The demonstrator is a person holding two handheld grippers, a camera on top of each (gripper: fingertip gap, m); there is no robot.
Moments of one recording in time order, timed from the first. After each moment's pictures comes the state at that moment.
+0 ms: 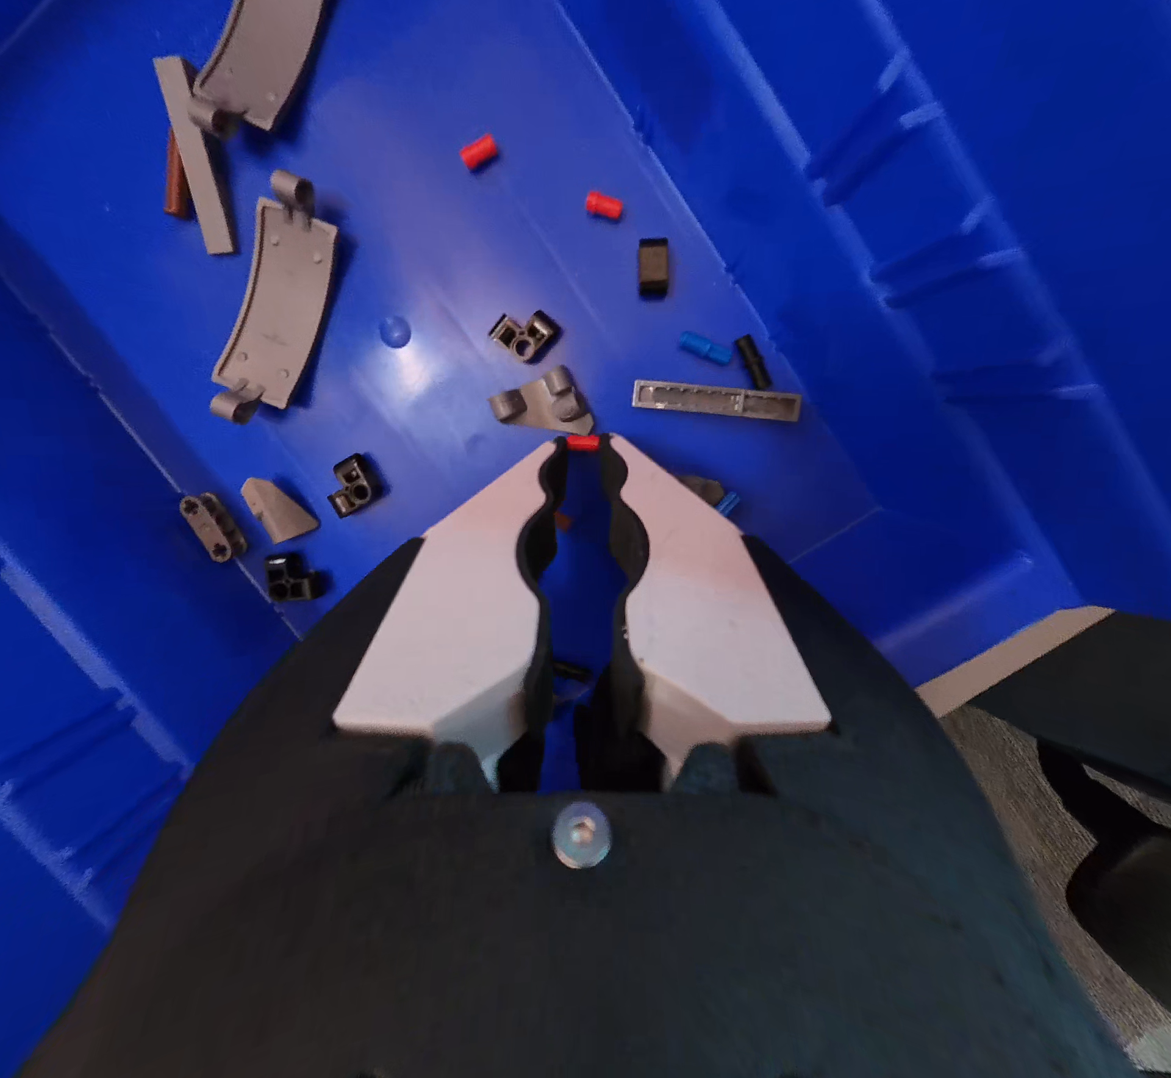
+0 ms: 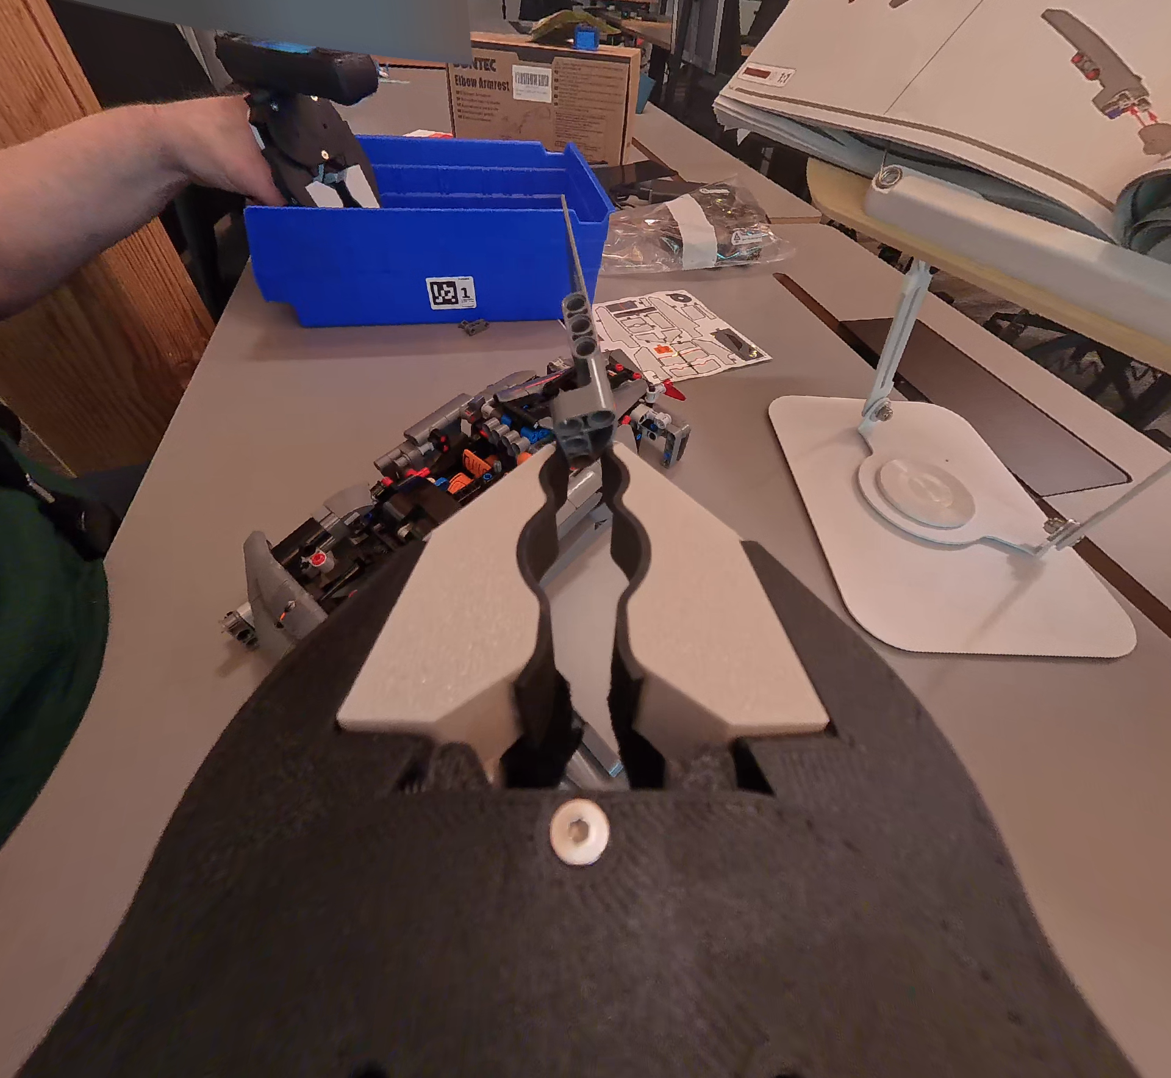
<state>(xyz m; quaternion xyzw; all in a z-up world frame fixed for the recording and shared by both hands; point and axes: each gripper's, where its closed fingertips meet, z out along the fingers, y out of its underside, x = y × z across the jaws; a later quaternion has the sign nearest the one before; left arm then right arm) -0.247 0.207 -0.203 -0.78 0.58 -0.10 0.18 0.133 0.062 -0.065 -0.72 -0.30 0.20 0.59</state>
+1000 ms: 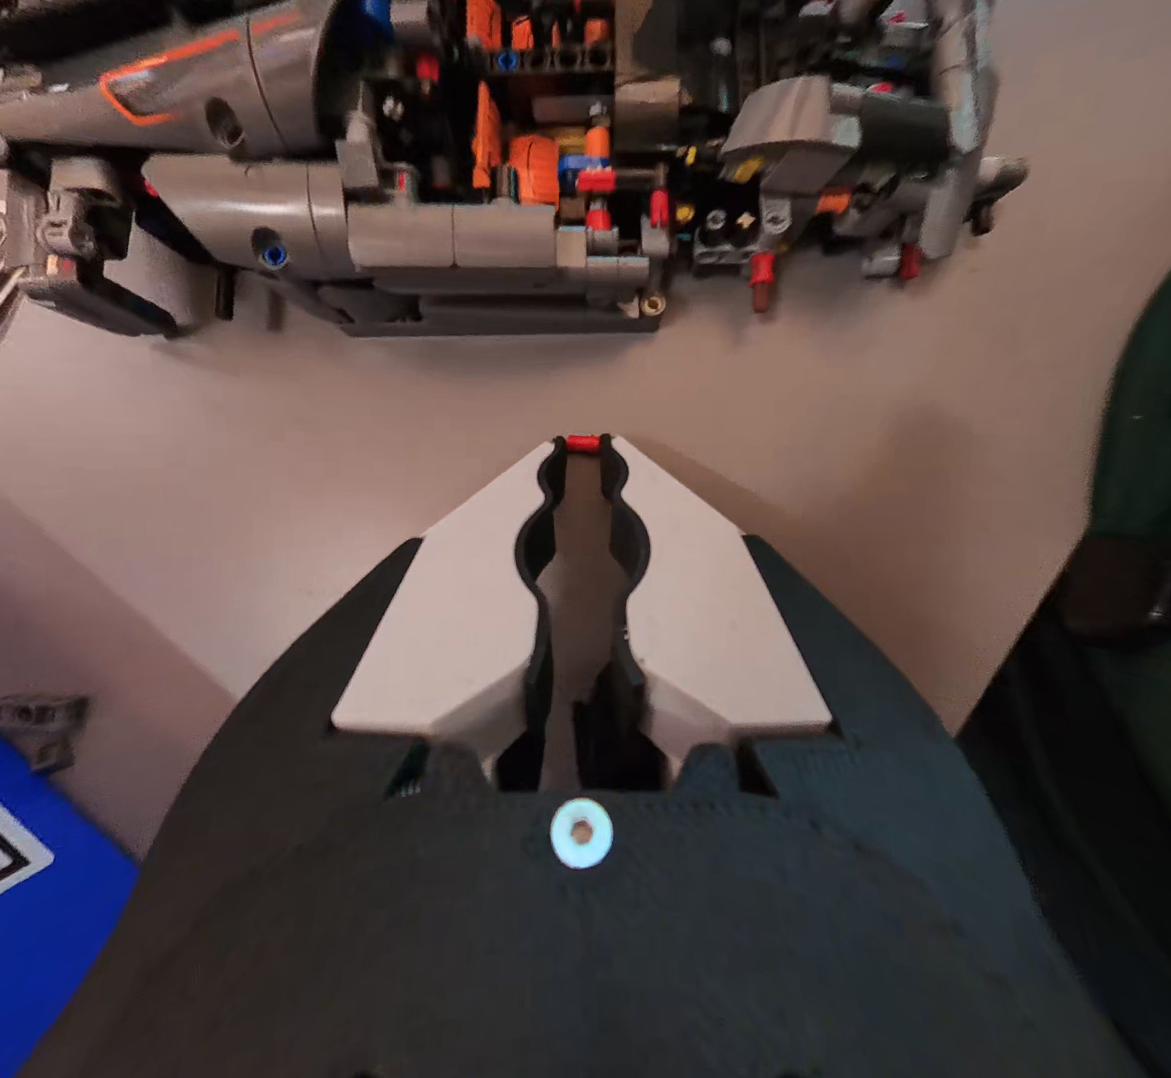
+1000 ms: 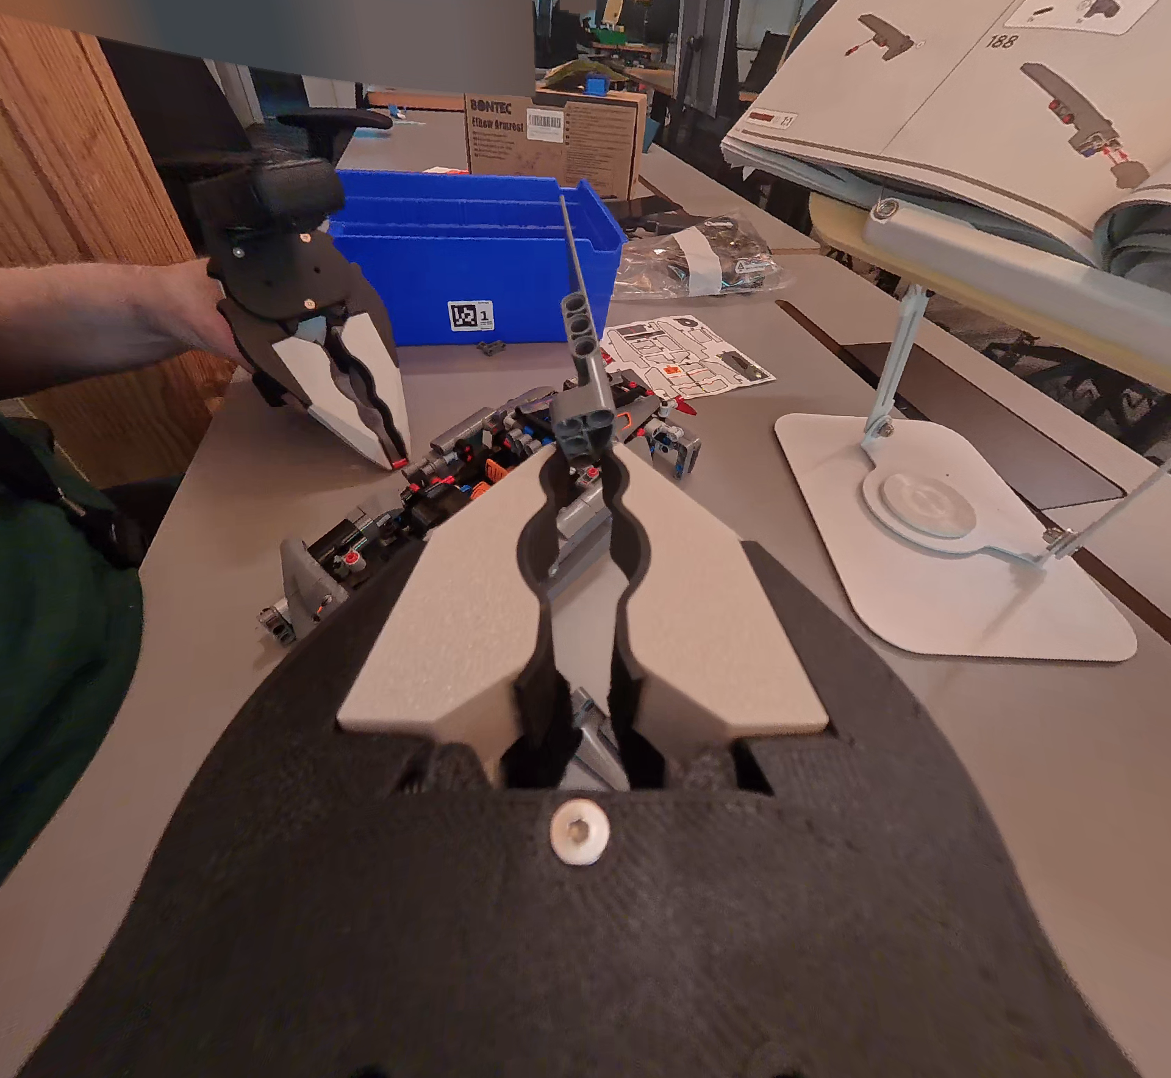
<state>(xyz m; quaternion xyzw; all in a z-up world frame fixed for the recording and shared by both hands) -0.048 0.066 -0.206 -0.67 0.66 -0.22 0.25 0.133 0.046 -0.058 -0.71 -0.30 0.21 0.61</state>
